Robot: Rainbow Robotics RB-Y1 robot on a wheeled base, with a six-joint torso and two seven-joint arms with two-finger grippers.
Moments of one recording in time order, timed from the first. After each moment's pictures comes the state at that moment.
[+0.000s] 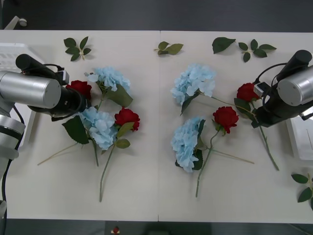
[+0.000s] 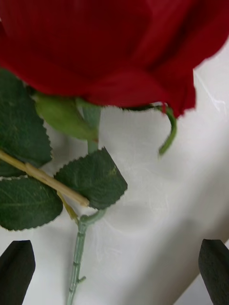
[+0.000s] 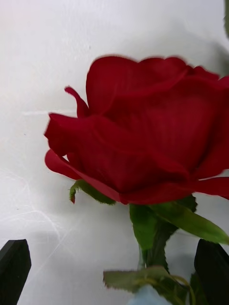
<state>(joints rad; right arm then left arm) -0.76 -0.93 0.77 -1.22 -0.95 1.17 1.52 -0.52 0.49 -0.12 -1.37 0.47 1.24 -1.20</state>
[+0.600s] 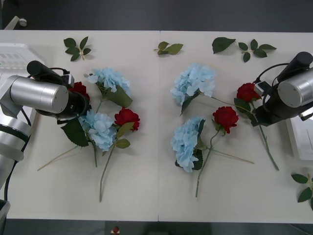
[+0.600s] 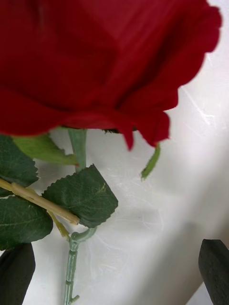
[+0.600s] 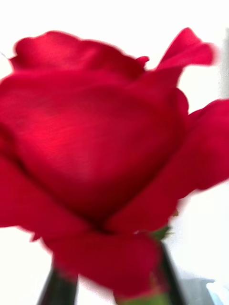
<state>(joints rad) -0.76 -0.92 0.78 -1.19 -0.95 1.12 1.52 -0.53 0.49 -0.18 -1.31 0.44 1.18 -1.20</state>
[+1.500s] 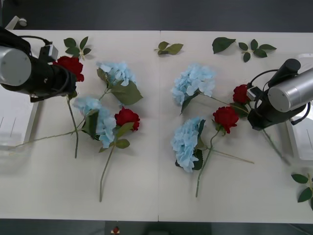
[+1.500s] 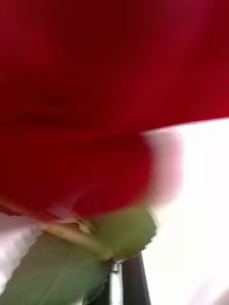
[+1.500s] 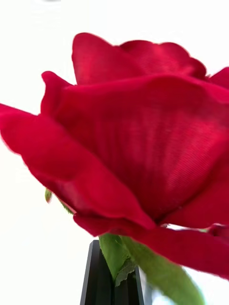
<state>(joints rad) -0.76 -0.86 0.80 -1.15 -0.93 1.11 1.52 -0.54 0.67 -0.08 -1.61 0.74 1.38 -1.19</state>
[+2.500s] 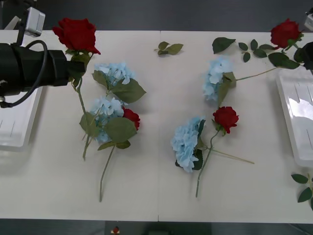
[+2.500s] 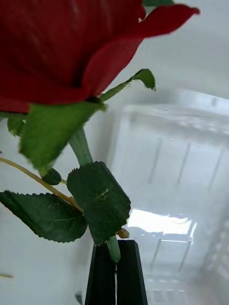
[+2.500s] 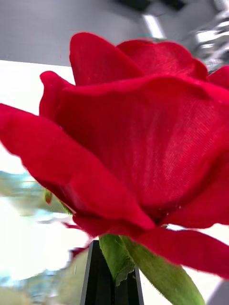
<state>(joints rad) -1.00 -1.13 0.60 -1.16 -1.12 1.38 1.57 -0.25 0.89 0.06 -2.08 1.45 1.02 -1.45</state>
